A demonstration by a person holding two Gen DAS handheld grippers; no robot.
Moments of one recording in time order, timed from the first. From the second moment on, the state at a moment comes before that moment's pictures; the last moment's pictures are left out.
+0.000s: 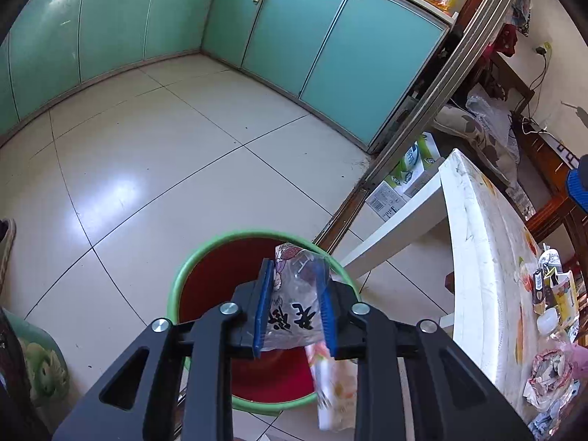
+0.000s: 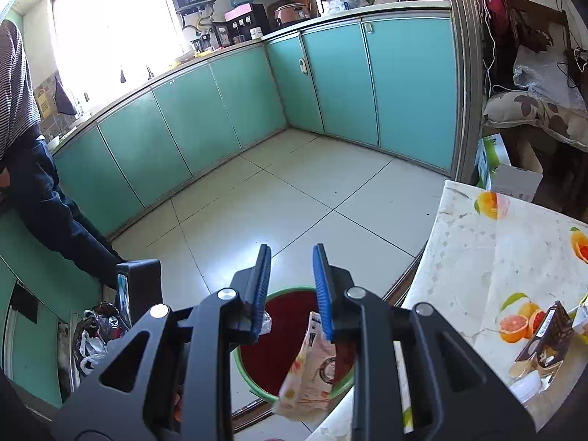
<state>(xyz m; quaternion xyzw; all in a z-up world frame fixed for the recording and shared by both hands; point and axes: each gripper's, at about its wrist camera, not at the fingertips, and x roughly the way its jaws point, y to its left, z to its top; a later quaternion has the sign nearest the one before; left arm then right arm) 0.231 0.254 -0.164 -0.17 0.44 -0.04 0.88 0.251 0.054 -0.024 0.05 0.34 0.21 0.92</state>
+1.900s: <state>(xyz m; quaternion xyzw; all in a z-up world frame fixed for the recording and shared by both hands) 0.107 0.018 -0.097 -0.03 0.42 -0.24 0.87 0.037 -0.167 0.019 0.00 0.26 0.02 0.96</state>
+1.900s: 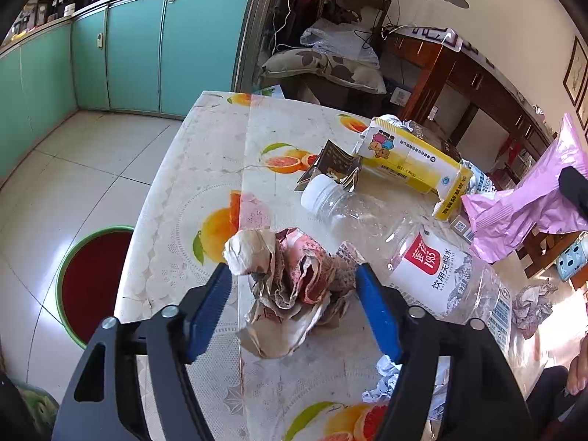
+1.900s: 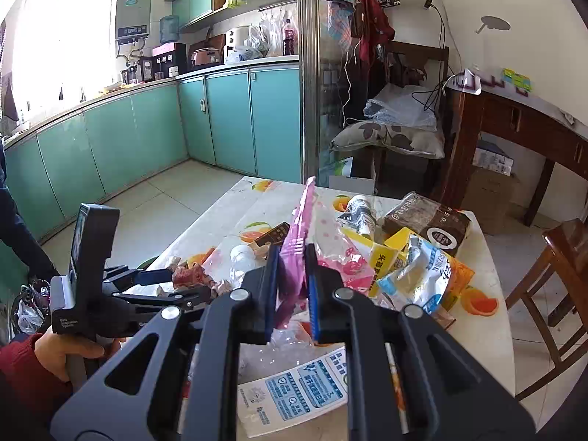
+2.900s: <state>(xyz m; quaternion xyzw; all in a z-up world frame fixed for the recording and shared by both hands) 0.075 0.045 -0.026 -0.02 0.30 -0.26 0.92 0.044 -0.129 0.032 -0.02 0.24 0.01 0.97</state>
